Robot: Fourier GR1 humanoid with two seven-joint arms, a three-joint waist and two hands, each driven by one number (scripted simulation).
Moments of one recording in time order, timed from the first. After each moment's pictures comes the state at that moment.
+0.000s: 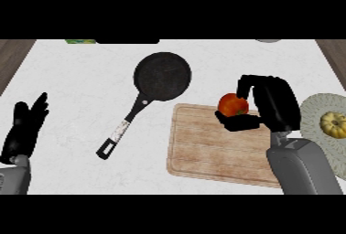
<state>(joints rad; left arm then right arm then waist) -0.14 0.35 0.17 -1.30 -0.11 0.05 0.24 -0.37 -0.17 0.14 -1.61 1.04 0.05 0.25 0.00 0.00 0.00</state>
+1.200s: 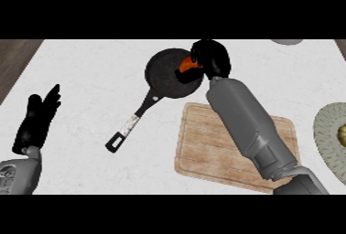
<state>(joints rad) -0.20 0.31 0.14 -1.32 -0.14 0.03 0.26 -1.06 0.00 0.02 -0.51 0.74 -0.41 0.17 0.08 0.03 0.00</state>
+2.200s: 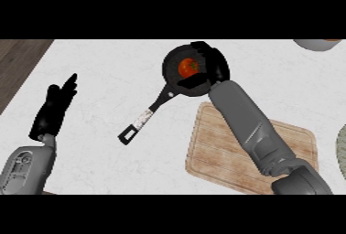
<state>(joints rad) -0.29 0.28 0.08 -1.29 -0.16 0.01 0.26 -1.13 0.00 -0.10 -0.24 0.44 -0.46 -0.09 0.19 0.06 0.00</state>
